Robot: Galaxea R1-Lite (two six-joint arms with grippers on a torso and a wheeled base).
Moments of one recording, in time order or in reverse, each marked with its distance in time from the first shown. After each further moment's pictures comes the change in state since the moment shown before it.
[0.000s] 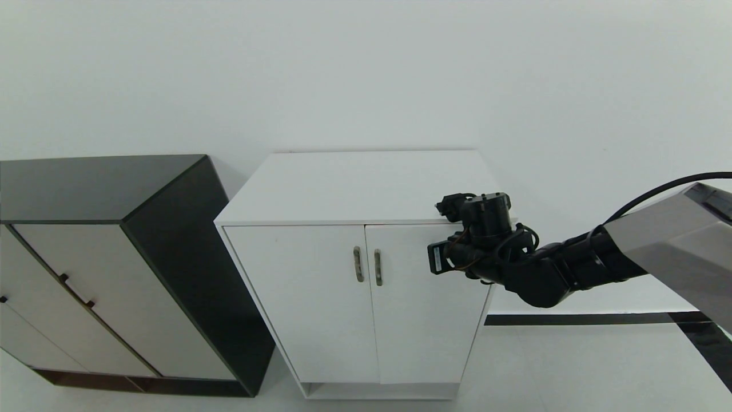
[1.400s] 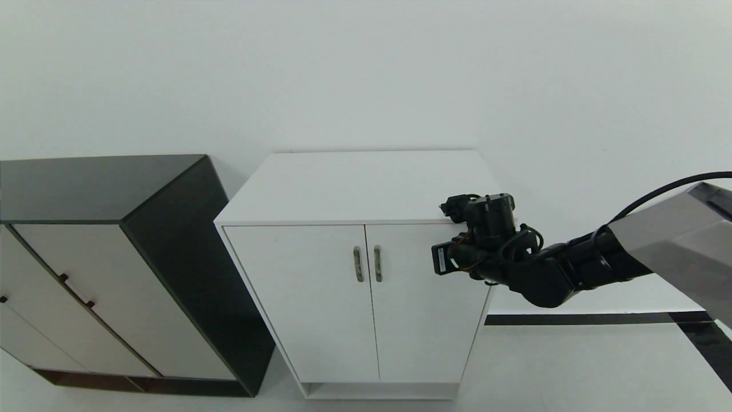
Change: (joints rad) left arm 0.000 0.000 0.000 0.000 0.000 0.001; right arm -0.008 -0.013 0.027 0.000 -0.003 0.000
